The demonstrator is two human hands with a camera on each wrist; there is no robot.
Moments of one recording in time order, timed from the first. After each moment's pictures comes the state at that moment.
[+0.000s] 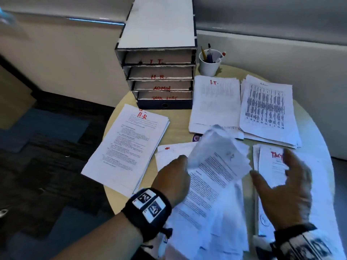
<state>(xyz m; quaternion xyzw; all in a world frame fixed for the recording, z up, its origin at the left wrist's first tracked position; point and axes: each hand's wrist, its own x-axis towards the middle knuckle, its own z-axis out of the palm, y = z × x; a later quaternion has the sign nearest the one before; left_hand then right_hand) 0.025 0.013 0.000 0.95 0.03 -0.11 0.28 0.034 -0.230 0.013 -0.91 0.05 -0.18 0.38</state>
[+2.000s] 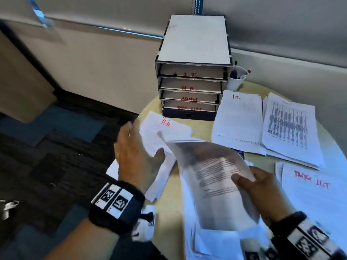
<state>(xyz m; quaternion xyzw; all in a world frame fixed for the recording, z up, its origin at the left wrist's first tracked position) 0.009 0.151 0.044 0.91 0.24 0.18 0.28 0.050 -0.130 0.052 -0.86 0.04 0.15 0.49</state>
